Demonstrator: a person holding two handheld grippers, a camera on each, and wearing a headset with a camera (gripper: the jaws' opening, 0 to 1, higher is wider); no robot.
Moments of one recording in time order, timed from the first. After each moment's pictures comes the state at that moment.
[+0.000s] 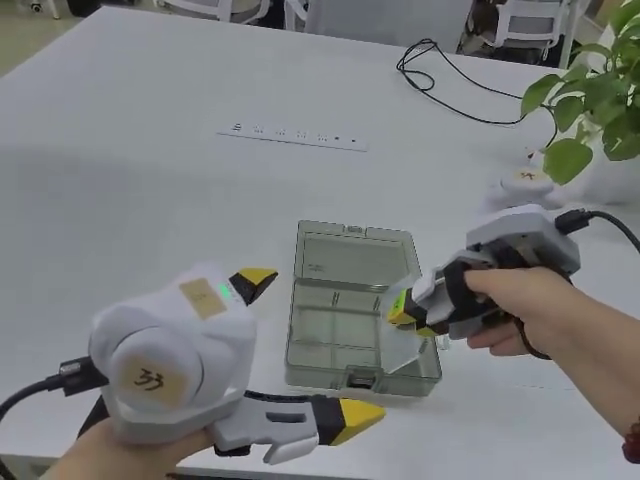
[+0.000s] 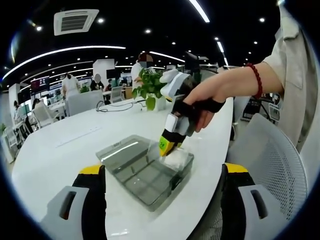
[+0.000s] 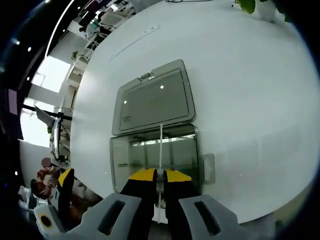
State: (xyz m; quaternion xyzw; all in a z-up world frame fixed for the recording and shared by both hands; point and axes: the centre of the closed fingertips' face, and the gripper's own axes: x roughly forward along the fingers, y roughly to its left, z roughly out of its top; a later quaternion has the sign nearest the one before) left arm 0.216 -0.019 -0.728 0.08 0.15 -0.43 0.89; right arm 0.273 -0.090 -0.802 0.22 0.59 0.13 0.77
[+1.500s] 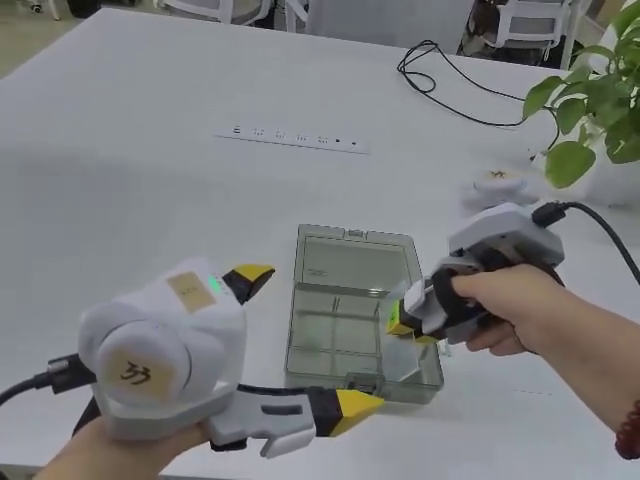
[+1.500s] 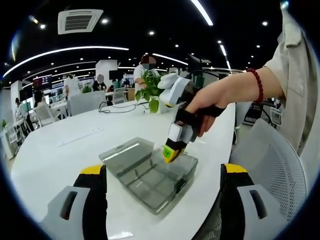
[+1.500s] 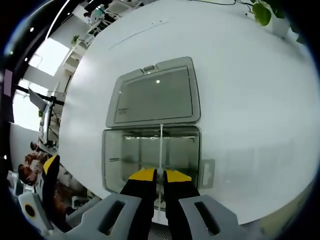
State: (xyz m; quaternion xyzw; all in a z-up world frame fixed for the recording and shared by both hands) left arm 0.226 -0.015 -0.721 0.07 0.14 -0.43 0.89; right arm 0.270 -0.087 -0.807 0.14 0.61 0.13 0.77
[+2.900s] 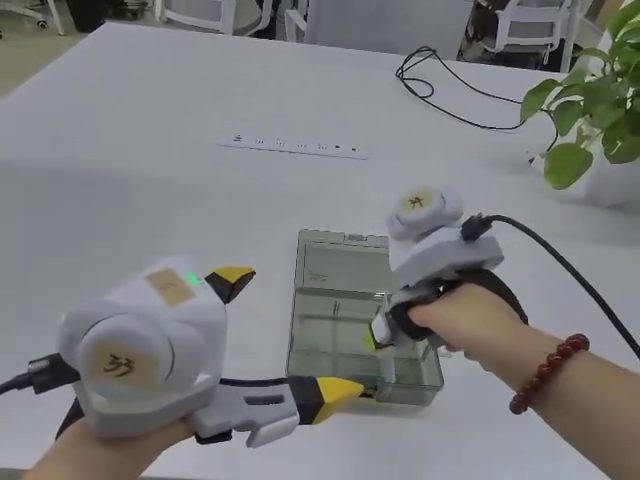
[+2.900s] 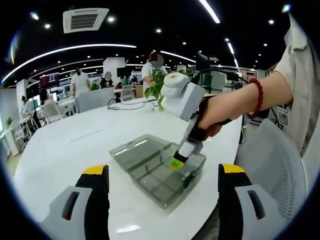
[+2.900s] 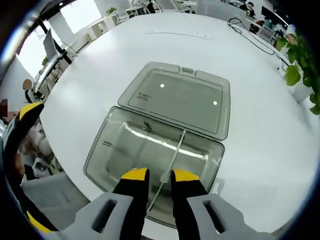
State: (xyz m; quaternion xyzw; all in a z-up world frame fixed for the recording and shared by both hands) left arm 0.229 0.004 -0.719 0.07 0.15 -0.39 0.91; right arm 0.282 -0.076 -0.824 -0.05 0.55 0.22 0.81
